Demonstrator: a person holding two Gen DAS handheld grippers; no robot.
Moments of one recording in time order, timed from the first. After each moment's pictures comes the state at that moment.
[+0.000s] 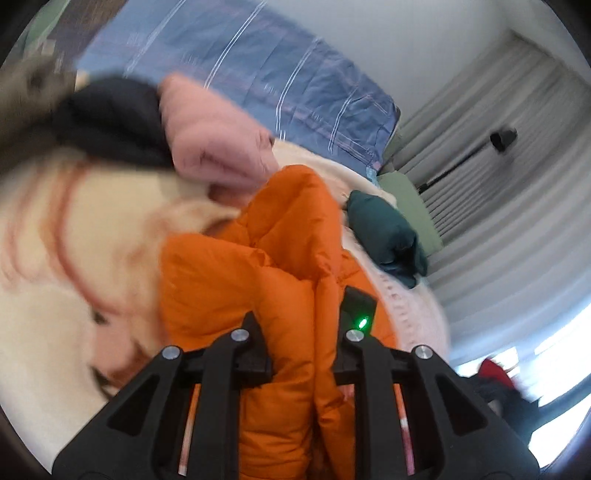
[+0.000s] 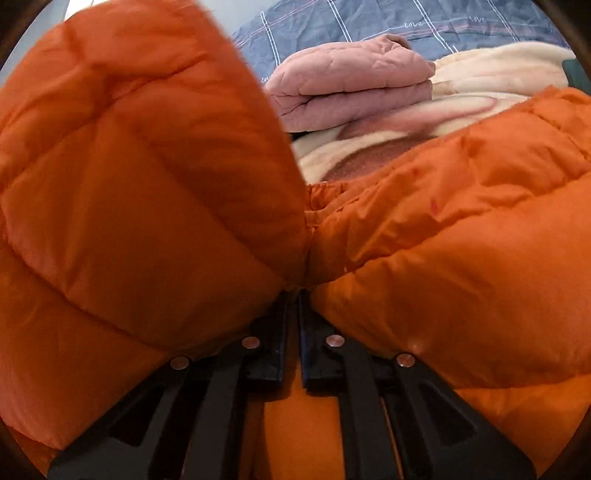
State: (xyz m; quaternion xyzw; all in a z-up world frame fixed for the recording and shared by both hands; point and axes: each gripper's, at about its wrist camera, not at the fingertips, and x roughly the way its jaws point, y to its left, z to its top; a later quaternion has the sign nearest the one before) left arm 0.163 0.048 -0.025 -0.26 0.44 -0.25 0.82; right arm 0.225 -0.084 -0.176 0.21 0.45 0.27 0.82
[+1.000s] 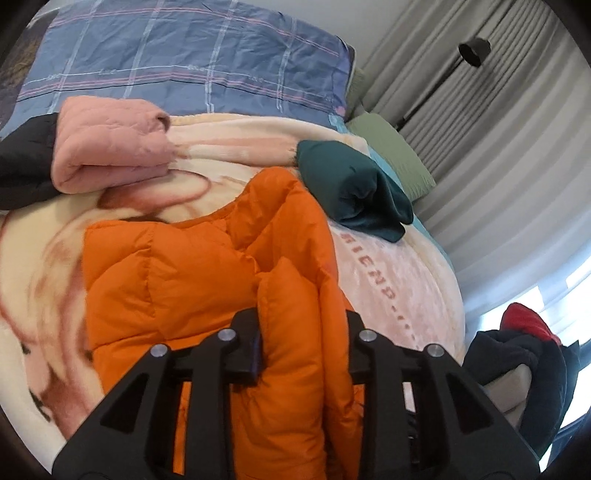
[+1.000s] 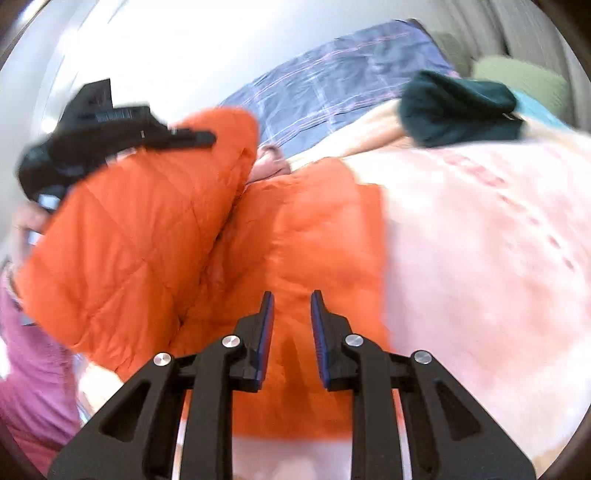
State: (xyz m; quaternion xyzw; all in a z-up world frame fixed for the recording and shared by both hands) left arm 0.161 -0.139 -0.006 -0.10 0.46 -0.29 0.83; right arm 0.009 -0.310 -0.150 0.26 0.33 0.13 0.90
